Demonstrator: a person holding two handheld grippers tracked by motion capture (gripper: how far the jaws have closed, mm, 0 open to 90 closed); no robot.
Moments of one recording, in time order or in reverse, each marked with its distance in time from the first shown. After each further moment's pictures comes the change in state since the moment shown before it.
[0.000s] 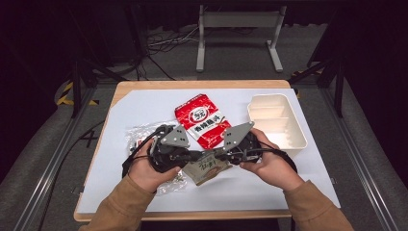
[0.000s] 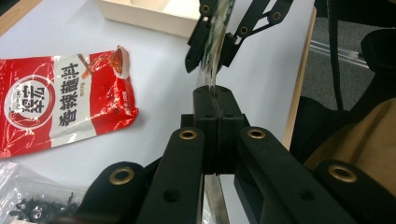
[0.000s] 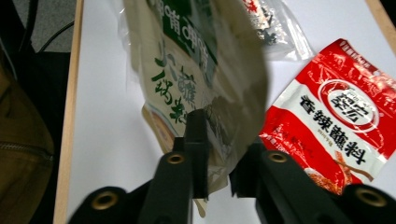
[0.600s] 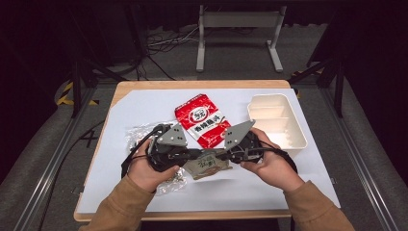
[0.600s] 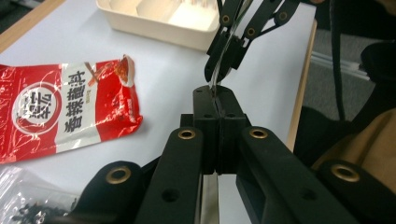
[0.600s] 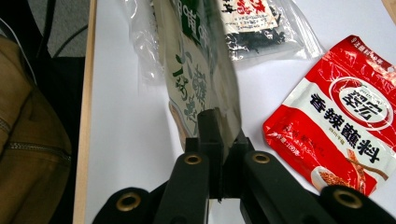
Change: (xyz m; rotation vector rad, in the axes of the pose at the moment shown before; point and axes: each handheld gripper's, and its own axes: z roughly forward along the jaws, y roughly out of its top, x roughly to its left) left arm 0.002 -0.003 -0.004 -0.066 -0.009 -0.019; right arm 0.000 0.002 -0.006 -0.006 0.039 0.036
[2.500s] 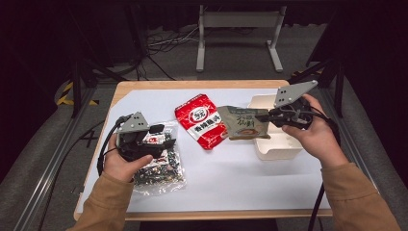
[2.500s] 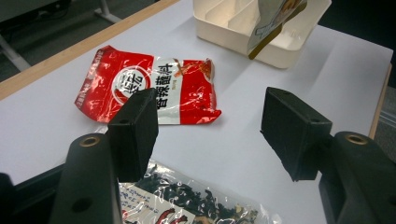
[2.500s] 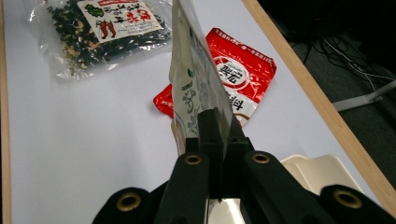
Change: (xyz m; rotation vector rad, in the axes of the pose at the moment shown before) left arm 0.054 -0.050 -0.034 -0.134 0.212 -0.156; right arm -0.065 -0.042 -0.105 -0.067 -0.243 0.132
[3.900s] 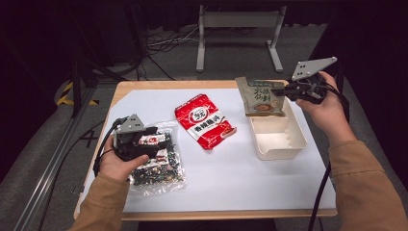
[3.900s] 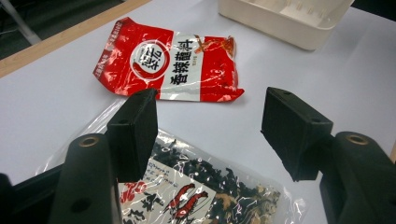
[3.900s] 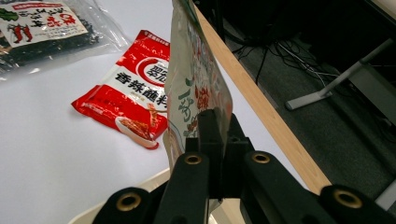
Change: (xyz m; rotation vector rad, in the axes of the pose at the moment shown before) left arm 0.013 -0.018 0.002 0.058 0.058 -0.039; right arm -0.078 -0.024 -0.012 -0.044 -0.130 0.039
